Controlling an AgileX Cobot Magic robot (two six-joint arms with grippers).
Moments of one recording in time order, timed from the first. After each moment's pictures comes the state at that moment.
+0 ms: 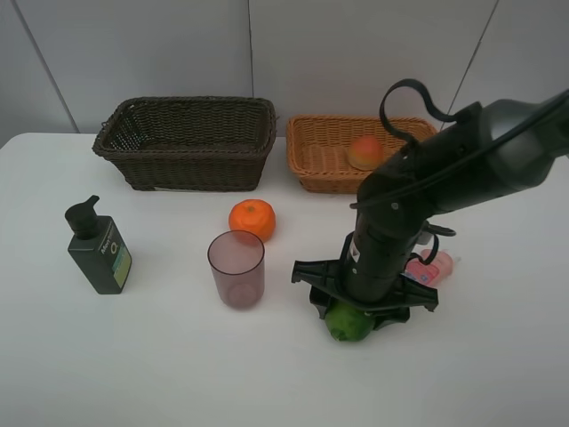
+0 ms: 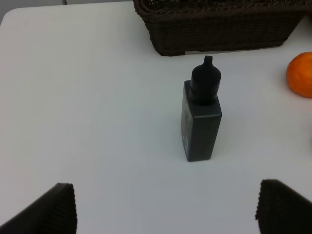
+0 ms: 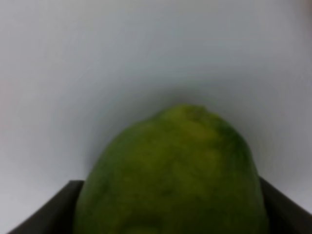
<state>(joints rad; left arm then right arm) -0.09 -0.01 -0.50 0.07 1.06 -0.06 0.76 1.88 -0.89 -0.12 0.62 1.08</state>
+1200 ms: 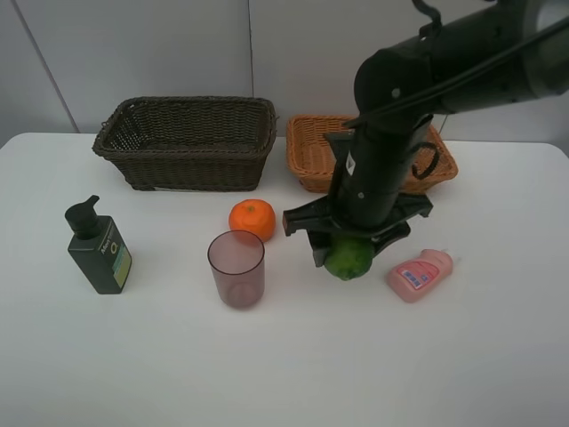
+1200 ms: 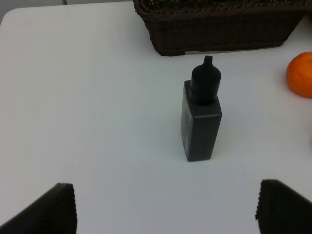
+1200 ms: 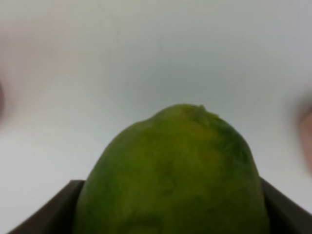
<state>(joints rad) -0.09 -0.01 -0.50 0.07 1.06 -0.06 0.69 1.80 -1.17 -0.11 0.92 0.55</state>
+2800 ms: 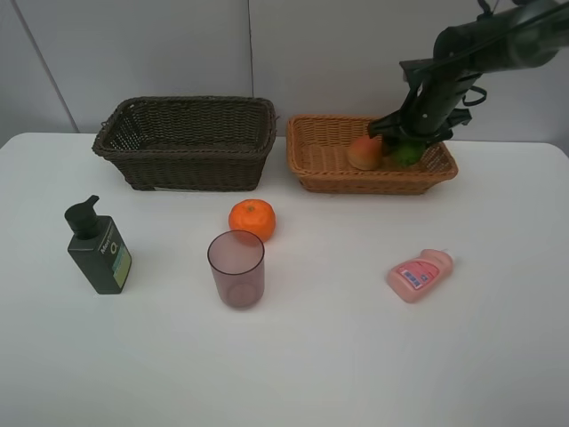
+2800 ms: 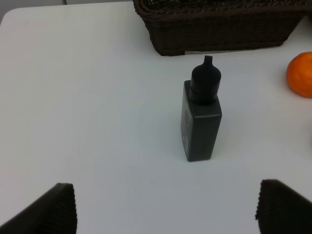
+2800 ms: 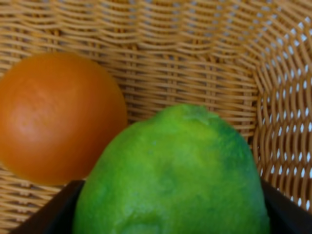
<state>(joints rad) -0.09 -0.01 -0.50 0.07 1.06 -0.06 0.20 2.17 -1.63 -0.24 0.67 0.19</state>
